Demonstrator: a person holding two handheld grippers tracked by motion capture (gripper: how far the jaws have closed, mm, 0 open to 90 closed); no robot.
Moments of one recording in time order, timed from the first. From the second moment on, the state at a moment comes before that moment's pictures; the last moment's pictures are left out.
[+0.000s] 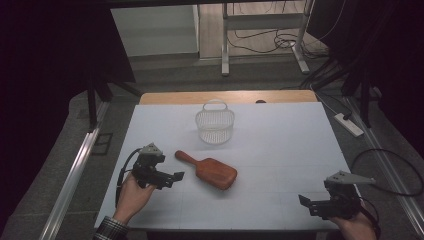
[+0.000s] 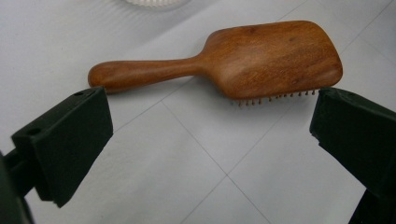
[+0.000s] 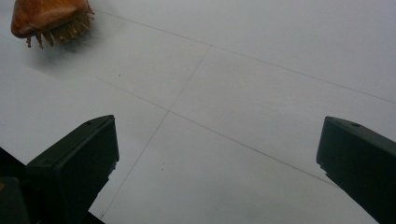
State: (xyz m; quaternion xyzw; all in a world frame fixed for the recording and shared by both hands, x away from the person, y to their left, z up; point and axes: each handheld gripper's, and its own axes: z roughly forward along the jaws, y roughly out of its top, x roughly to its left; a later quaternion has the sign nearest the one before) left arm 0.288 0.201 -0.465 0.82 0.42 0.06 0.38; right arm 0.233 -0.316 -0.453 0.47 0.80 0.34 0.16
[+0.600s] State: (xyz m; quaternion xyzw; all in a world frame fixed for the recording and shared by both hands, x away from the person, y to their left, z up) left arm 0.311 0.180 -0.462 0.83 0.40 0.05 0.37; right arm 0.233 -0.316 -0.453 0.47 0.80 0.34 0.16
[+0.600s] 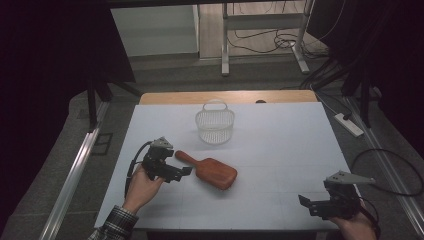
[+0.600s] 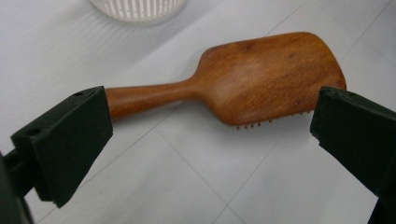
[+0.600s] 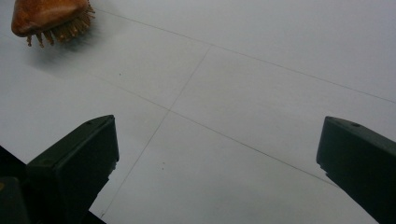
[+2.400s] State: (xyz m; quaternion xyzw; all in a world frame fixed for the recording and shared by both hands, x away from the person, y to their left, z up) left arm 0.371 0.096 -0.469 0.88 0.36 0.07 0.30; right arm 0.234 -0.315 -0.454 0.47 0.80 0.34 0.16
